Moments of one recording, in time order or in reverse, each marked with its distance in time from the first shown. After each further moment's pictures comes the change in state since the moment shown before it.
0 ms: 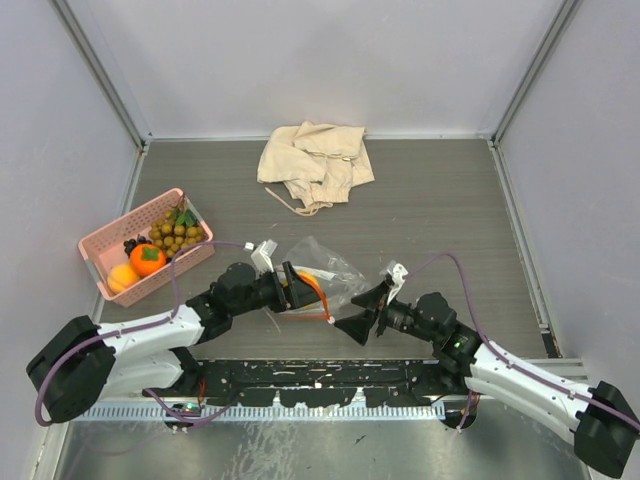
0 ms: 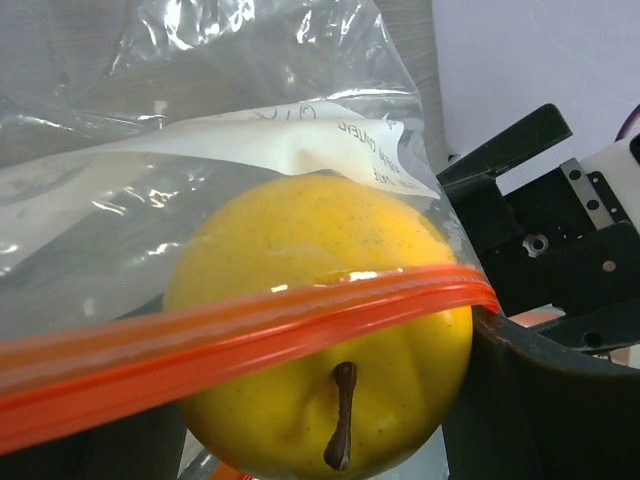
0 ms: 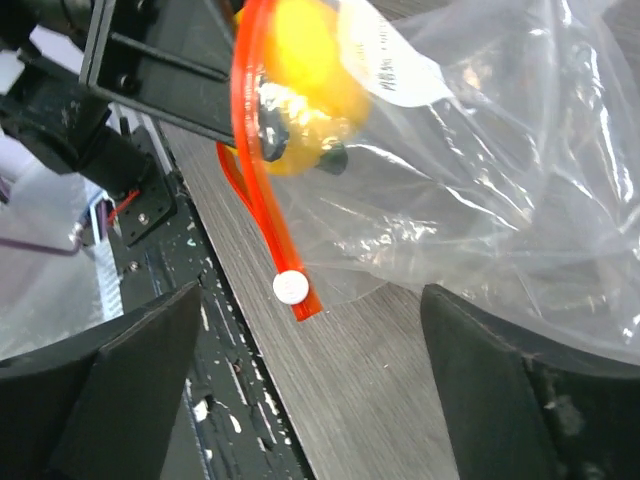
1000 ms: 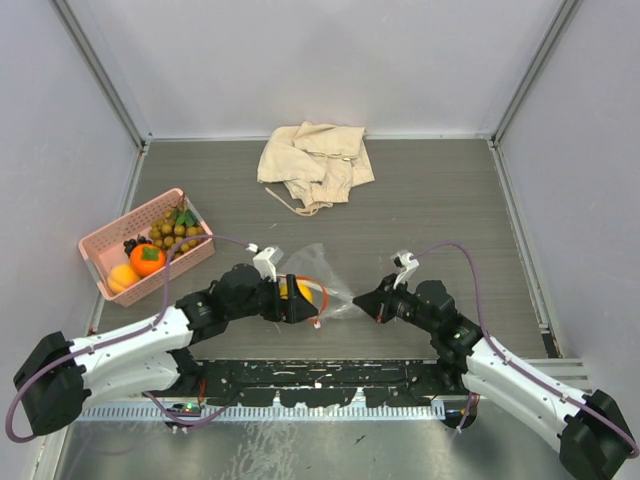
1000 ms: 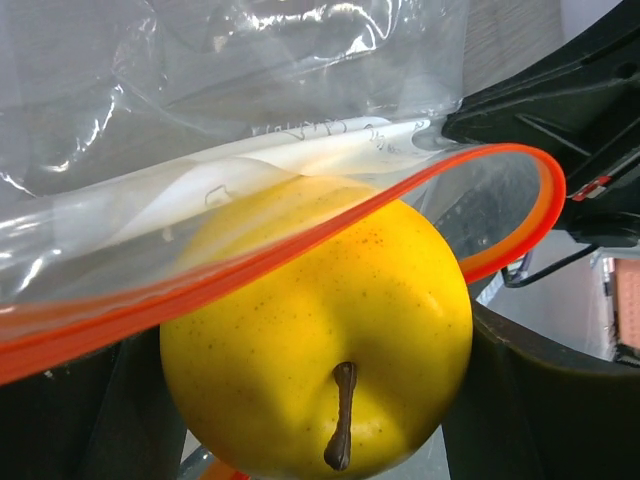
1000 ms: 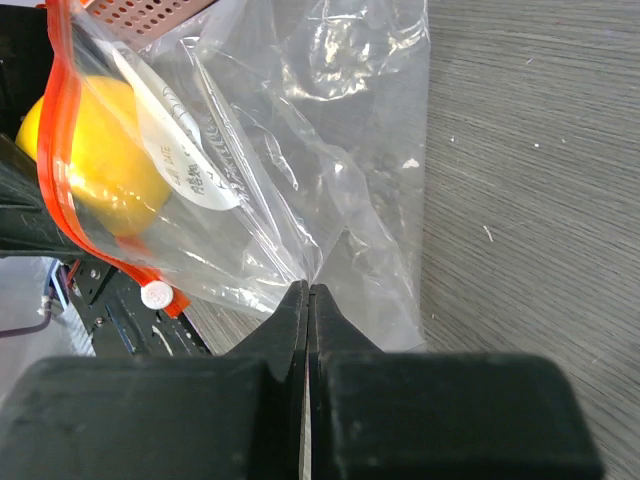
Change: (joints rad) left arm -0.065 -0.118 0.129 -0.449 -0.085 0.249; right arm -0.177 0.073 0.053 -0.151 0.020 0.105
